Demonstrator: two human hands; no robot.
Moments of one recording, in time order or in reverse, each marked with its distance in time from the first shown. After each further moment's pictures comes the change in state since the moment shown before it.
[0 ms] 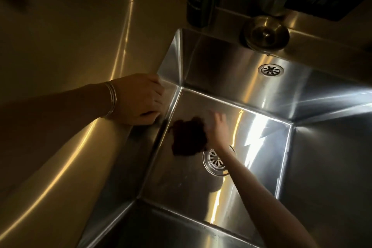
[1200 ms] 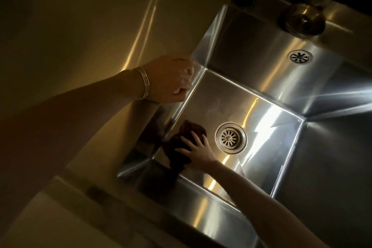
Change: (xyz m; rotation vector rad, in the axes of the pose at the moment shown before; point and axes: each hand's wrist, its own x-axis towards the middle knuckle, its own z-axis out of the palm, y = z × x) left_hand -0.034 0.066 -0.007 -0.117 0.085 -0.368; right_hand -0.124 0.012 0.073 -0.959 -0.828 -0.716
